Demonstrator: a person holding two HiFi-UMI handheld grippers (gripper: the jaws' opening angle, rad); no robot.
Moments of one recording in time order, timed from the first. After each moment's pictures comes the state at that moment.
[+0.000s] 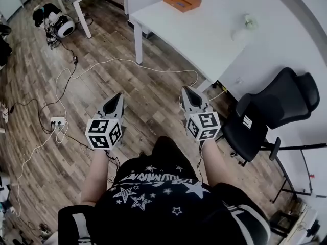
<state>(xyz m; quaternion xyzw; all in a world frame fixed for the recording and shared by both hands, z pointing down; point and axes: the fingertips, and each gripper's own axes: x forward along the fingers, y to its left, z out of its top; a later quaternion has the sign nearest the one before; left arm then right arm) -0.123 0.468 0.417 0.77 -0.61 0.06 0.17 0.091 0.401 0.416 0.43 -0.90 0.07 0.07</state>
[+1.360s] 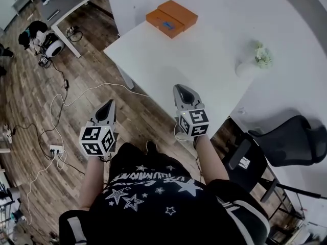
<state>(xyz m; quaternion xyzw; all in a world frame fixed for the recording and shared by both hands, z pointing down) -0.082 0.040 0.431 0.75 -0.62 0.11 0.18 0.132 -0.057 0.455 0.42 -0.90 0.10 0.08</state>
